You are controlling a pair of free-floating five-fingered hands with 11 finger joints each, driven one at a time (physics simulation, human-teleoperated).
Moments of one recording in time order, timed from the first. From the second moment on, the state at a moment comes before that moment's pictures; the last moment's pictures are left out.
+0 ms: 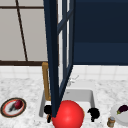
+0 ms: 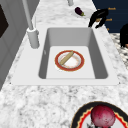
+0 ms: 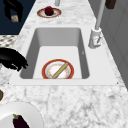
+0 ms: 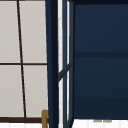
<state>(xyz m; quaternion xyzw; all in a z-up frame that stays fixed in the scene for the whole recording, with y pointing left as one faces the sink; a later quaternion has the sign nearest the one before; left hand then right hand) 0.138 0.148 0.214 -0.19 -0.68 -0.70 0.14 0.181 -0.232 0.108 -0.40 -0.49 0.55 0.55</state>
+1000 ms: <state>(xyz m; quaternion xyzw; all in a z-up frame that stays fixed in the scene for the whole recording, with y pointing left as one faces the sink) 0.141 0.306 0.325 -0.19 -0.68 -0.70 0.14 0.181 -0.232 0.108 -0.40 -0.49 0.55 0.55</state>
